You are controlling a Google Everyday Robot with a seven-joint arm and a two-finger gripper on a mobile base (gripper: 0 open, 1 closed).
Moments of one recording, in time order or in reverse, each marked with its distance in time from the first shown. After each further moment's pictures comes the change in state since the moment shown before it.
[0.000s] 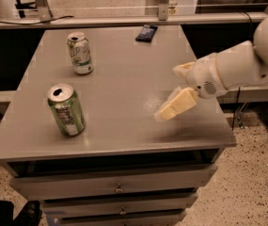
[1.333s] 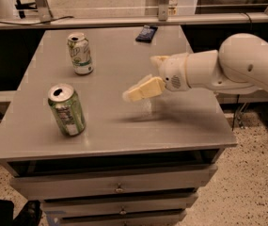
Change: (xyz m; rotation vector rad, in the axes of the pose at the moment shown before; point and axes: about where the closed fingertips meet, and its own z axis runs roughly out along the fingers) arm -0.062 -0.029 0.066 0.040 -0.292 0.074
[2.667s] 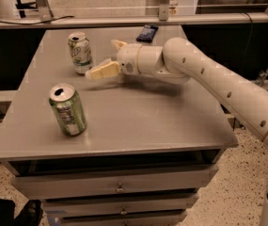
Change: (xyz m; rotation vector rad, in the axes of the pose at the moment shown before) arm -0.057 -0.055 0.150 -0.063 -0.268 -0.092
